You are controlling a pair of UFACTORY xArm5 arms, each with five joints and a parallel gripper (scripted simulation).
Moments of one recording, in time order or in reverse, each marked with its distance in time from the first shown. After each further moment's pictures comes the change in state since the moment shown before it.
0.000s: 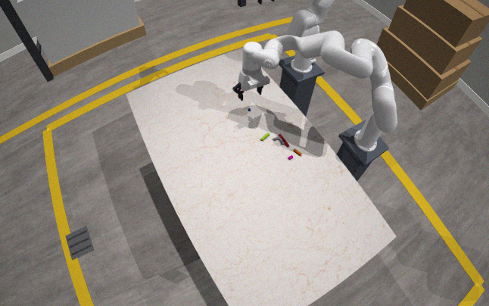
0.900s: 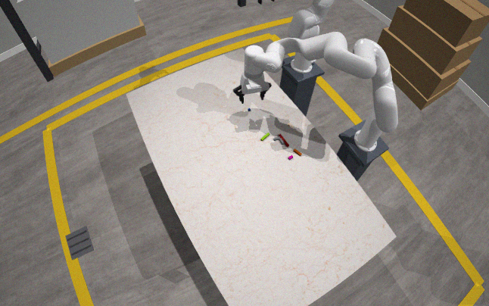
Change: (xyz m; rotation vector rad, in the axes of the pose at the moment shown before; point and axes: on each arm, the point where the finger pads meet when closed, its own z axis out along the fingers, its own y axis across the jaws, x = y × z) left arm 0.024 0.003 0.002 0.006 0.004 0.194; right arm 0.000 0.000 0.000 0.000 0.000 0.000
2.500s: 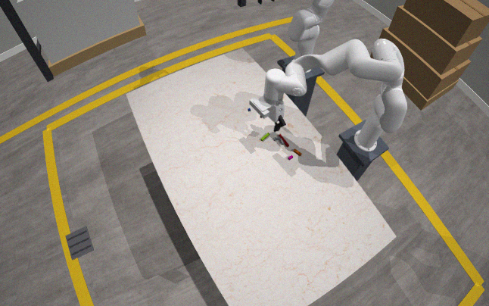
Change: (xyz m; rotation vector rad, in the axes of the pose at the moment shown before) left arm 0.134 -0.044 0.019 0.002 -0.002 1.194; right arm 0.000 0.000 0.000 0.000 0.000 0.000
